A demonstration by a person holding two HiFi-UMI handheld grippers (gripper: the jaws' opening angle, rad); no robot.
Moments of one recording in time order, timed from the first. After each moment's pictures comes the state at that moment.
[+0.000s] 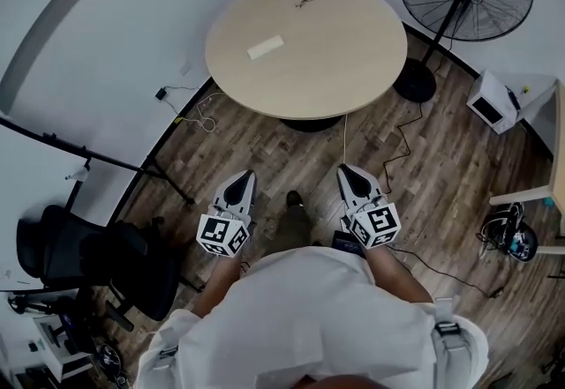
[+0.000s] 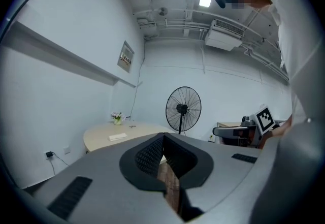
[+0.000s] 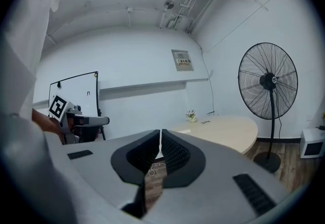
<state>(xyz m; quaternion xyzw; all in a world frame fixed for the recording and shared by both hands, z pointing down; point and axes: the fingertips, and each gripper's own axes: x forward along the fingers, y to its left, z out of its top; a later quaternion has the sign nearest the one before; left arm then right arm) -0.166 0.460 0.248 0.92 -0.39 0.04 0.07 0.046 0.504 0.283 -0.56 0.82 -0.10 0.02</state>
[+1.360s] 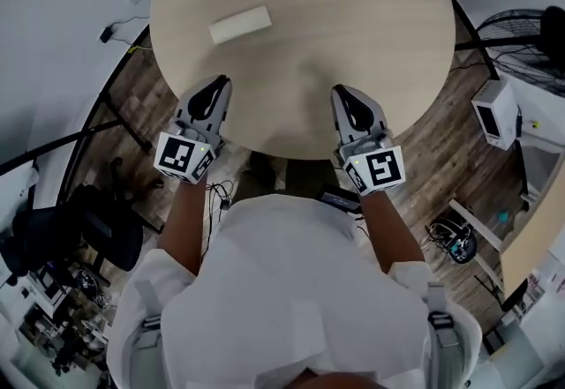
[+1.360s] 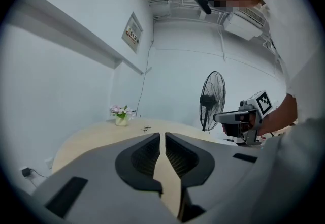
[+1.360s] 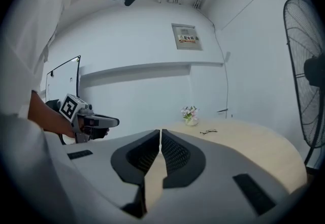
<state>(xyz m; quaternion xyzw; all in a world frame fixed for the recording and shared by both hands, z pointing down) -0.057 -0.008 0.330 0.91 -0.40 0.08 0.10 0.145 0.029 0.329 -0.49 0.87 -0.10 -0.06</state>
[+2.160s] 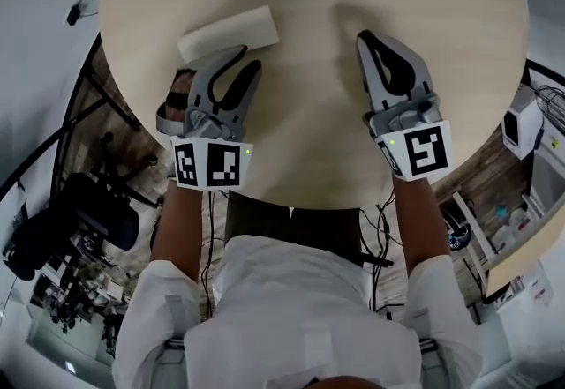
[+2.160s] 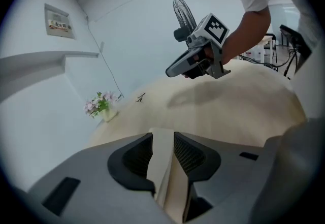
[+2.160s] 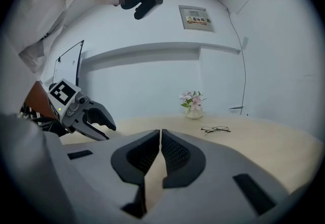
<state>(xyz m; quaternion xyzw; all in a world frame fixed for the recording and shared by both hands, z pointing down) -0.007 -0.147 0.506 0.86 -0.30 0.39 -0.11 0.133 -0.181 0.467 -0.42 0.90 -0.07 -0.10</state>
